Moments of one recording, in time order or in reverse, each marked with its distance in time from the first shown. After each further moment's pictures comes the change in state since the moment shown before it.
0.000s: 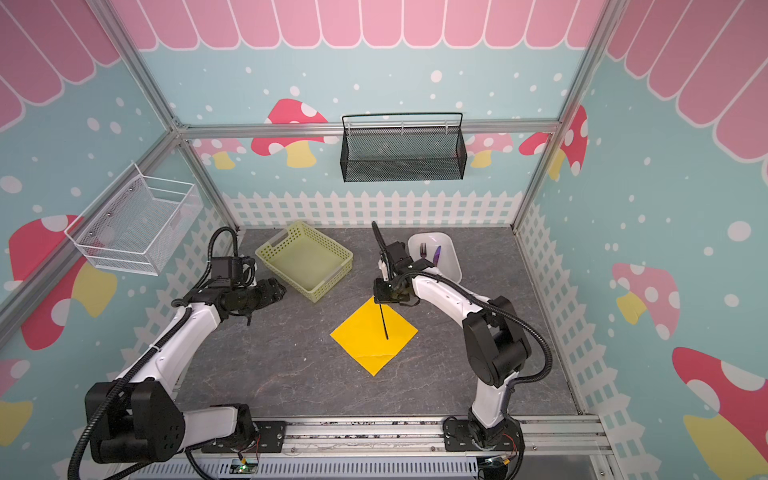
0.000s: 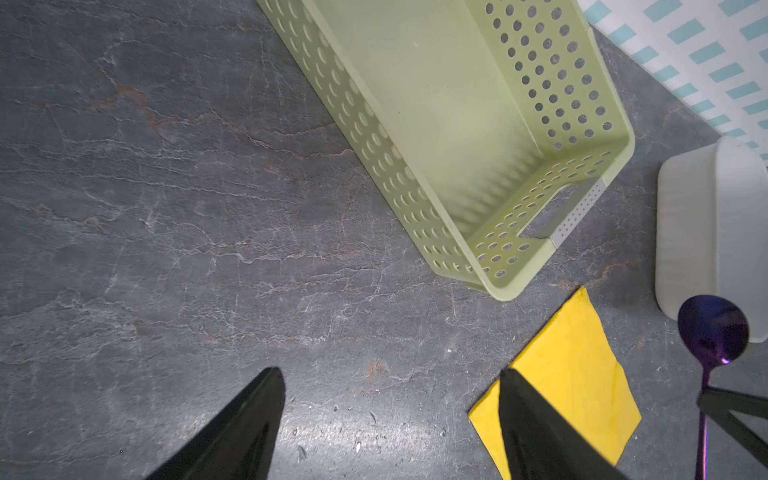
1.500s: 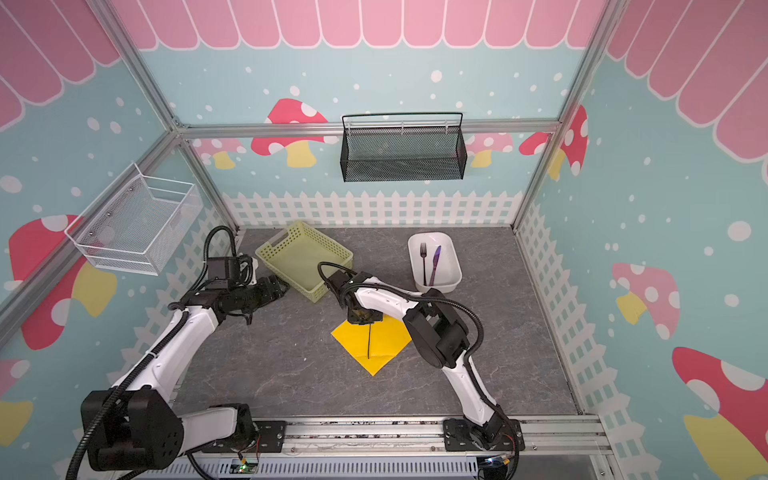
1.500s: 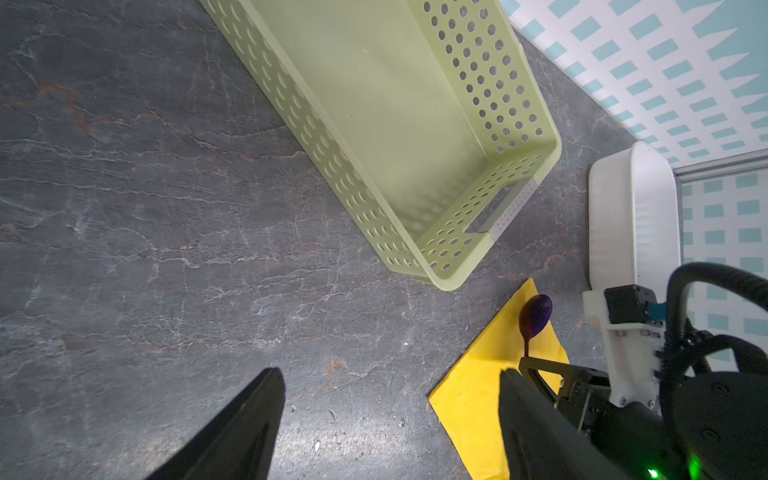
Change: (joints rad) left arm 0.001 -0.035 -0.008 0.032 0.106 -0.036; right arm 0.240 0.384 0.330 -0.322 0.454 0.370
